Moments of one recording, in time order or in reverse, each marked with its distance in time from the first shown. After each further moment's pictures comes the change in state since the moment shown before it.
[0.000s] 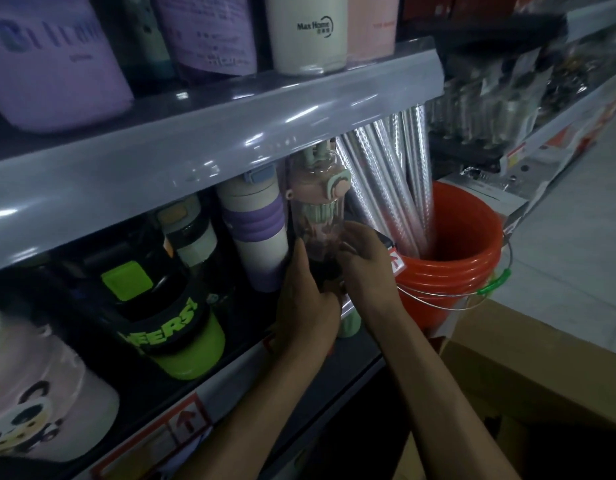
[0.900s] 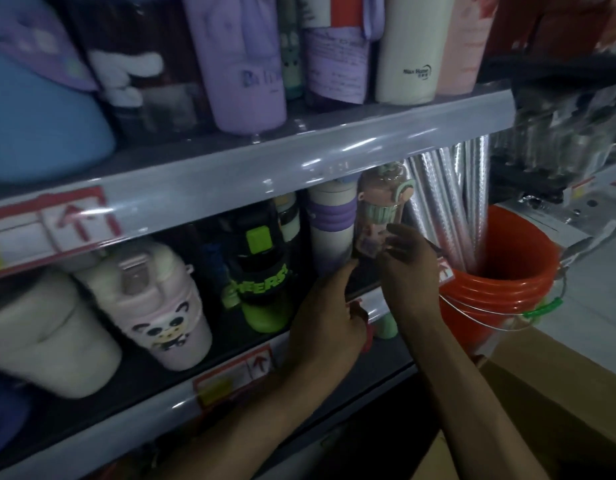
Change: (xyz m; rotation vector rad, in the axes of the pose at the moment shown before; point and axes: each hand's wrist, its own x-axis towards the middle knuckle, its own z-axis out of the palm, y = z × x) left_hand -0.068 0.004 -0.075 0.106 -0.025 0.144; right_hand -0.054 -0.053 0.016 -0.193 0.023 -0.131
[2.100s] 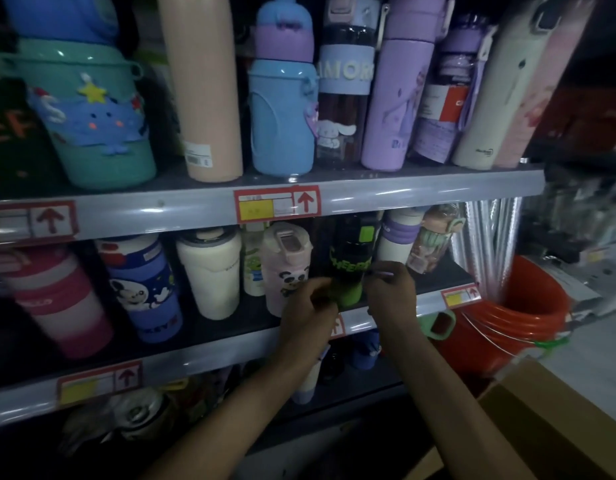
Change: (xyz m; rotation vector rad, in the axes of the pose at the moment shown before) left_hand -0.103 -0.022 -0.128 -0.341 0.193 -0.230; right_hand -0.119 -0.073 0.070 -0.051 -0.160 0.121
